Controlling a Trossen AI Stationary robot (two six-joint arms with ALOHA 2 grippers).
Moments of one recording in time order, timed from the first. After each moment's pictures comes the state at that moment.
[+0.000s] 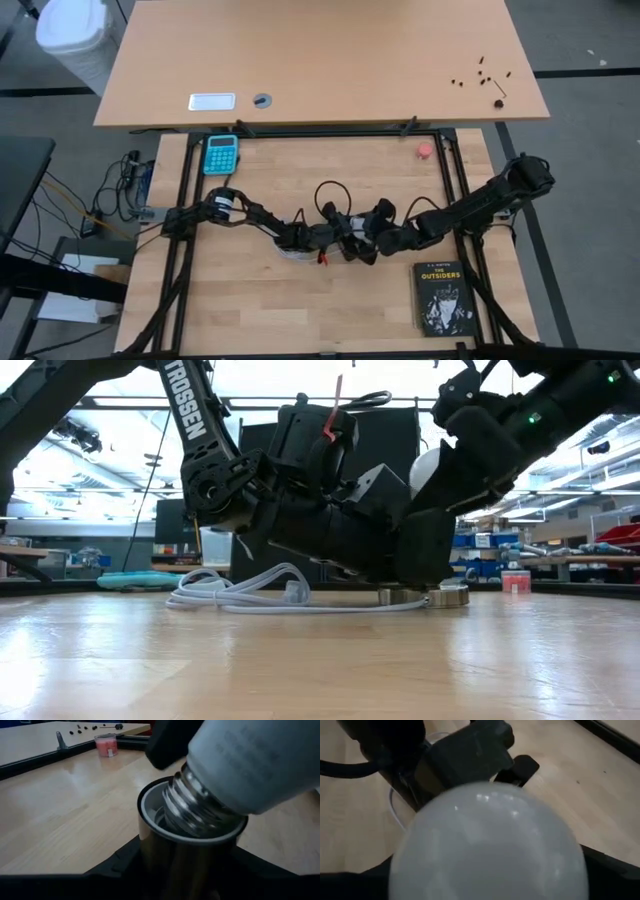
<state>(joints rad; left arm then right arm) -0.13 2.31 1.17 0.91 -0.55 -0.14 0.34 1.47 0.67 0.02 0.63 0.48</state>
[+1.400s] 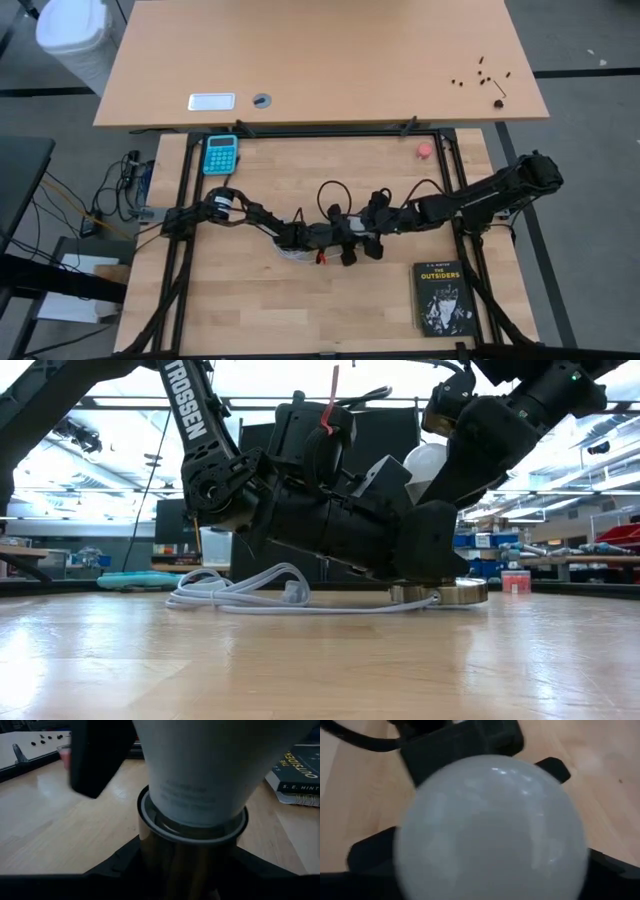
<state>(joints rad) -0.13 2.31 1.17 0.94 -0.40 -0.06 0.19 1.37 0.67 -0.06 0.27 0.29</state>
